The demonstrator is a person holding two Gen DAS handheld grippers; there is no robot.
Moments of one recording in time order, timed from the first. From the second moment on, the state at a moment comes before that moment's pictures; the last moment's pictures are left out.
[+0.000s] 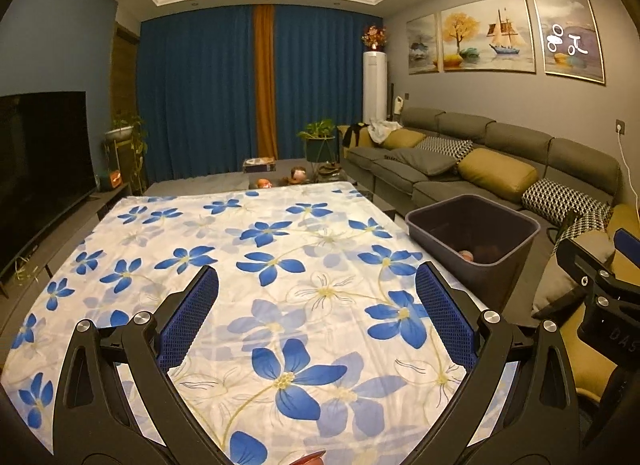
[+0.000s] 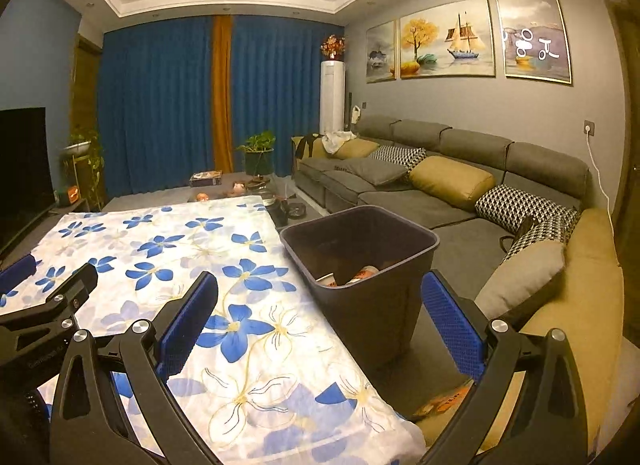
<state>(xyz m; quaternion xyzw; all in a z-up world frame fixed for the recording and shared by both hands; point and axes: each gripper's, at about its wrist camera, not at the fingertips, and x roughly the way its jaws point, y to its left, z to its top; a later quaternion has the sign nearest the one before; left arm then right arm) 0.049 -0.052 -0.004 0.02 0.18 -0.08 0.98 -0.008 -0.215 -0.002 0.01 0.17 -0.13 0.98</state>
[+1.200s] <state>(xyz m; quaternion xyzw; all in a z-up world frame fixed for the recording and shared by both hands) 0.034 -0.045 0.007 0.01 0.17 -0.08 0.98 -0.020 -0.206 0.005 0.01 0.15 -0.13 0.98</state>
